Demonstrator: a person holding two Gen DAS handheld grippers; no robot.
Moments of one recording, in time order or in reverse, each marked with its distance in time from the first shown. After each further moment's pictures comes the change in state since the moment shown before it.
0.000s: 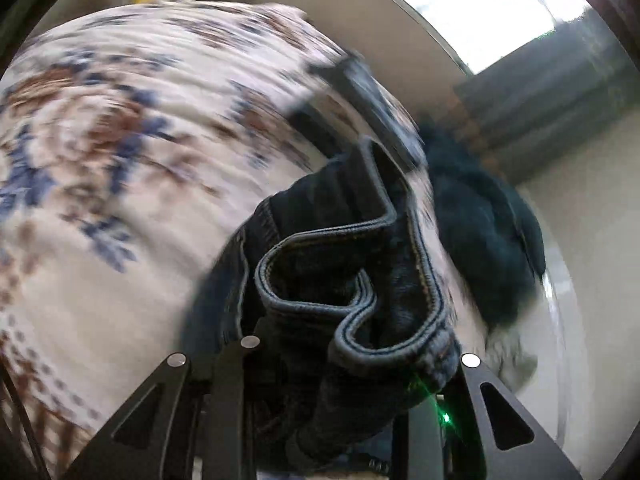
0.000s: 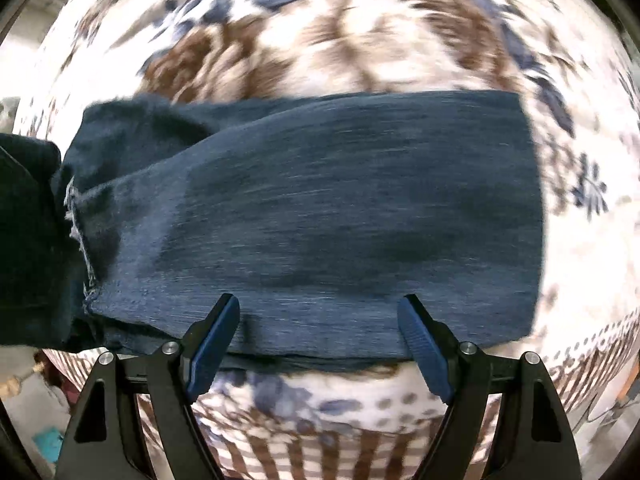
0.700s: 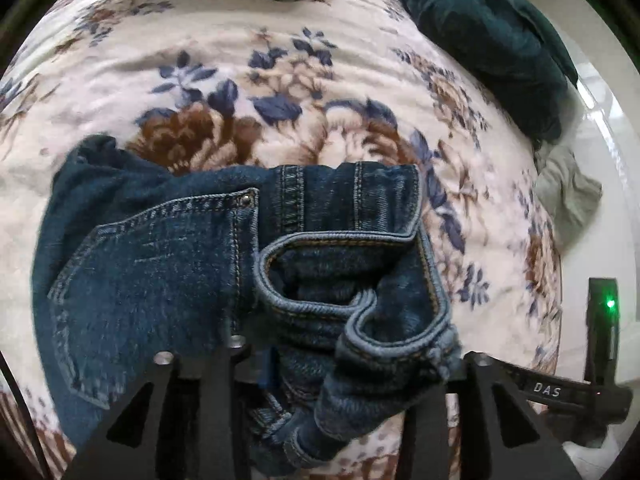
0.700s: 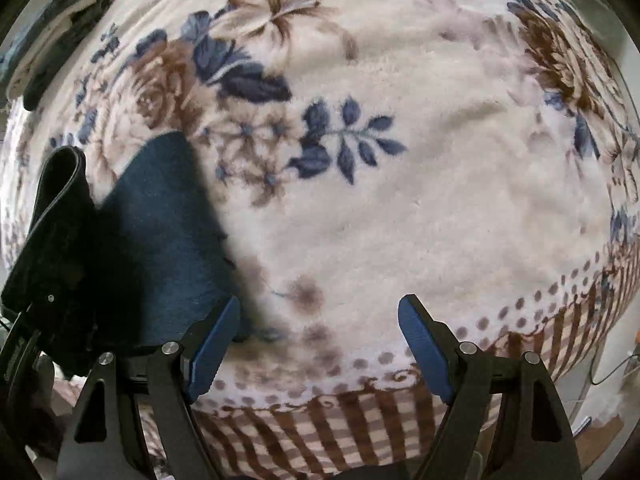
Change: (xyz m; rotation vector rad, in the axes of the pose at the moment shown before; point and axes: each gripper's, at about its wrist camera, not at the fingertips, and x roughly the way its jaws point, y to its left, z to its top) left arm 0.145 -0.110 -0.117 0.322 0.452 0.168; right arm -0.049 -0.211 -0.021 0.258 -0.029 0.043
